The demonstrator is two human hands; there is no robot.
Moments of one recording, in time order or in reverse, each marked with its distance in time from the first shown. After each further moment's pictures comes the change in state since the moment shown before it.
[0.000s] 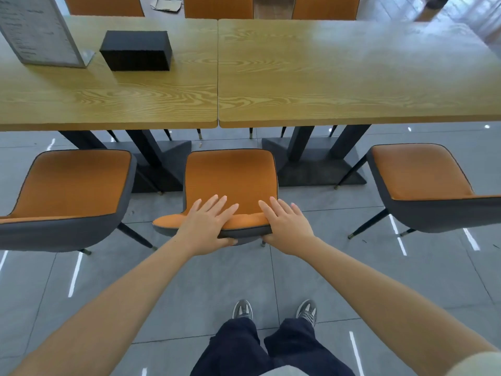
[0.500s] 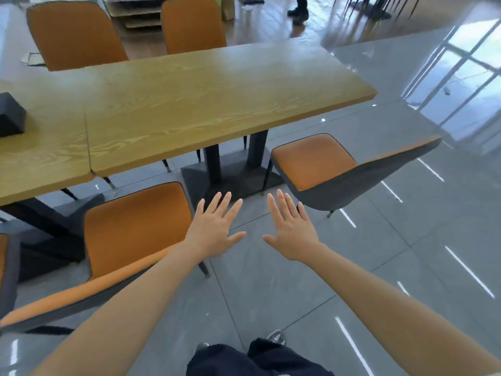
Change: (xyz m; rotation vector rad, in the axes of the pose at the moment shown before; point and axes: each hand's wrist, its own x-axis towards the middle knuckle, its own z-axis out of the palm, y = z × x) left_hand 0.118 0.222 -0.052 0.043 0.094 0.291; right_hand -0.142 0.187 -0.028 0.066 0.116 0.437
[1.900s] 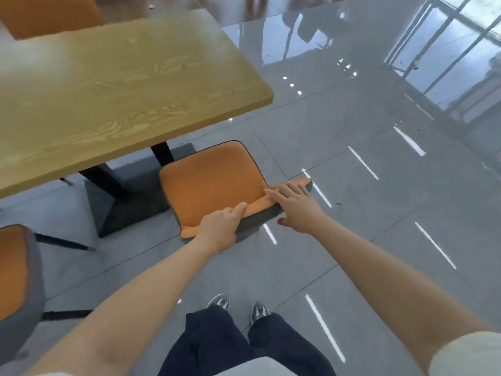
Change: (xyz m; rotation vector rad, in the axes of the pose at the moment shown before) left_hand 0.426 0.381 0.004 -0.066 -0.124 0.041; right_hand 0.121 0.570 -0.068 -0.022 -0.112 -0.059
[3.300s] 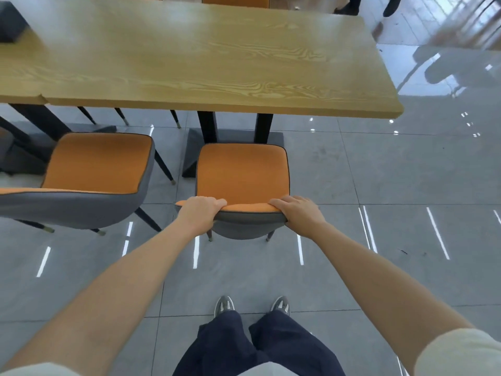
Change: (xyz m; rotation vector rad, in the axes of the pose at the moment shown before) left_hand -0.226 -0.132 0.044 -0.061 0.117 -0.396; right_hand 0.007 -0.196 0.049 -0.096 0.015 -0.502
